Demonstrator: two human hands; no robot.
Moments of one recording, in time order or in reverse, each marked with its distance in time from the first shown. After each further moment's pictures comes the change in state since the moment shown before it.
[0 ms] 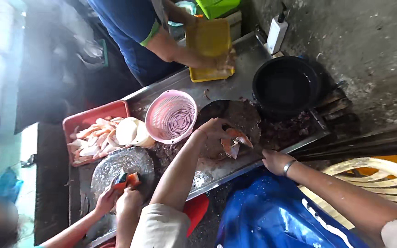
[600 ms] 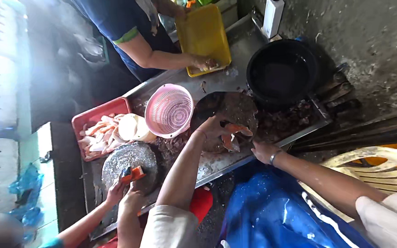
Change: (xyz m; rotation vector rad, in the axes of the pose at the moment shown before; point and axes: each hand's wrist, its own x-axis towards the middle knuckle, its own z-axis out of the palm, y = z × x) left_hand 0.000 0.013 0.033 -0.066 0.049 -0.068; right_hand 0.038 0.004 0.025 0.128 0.072 -0.070
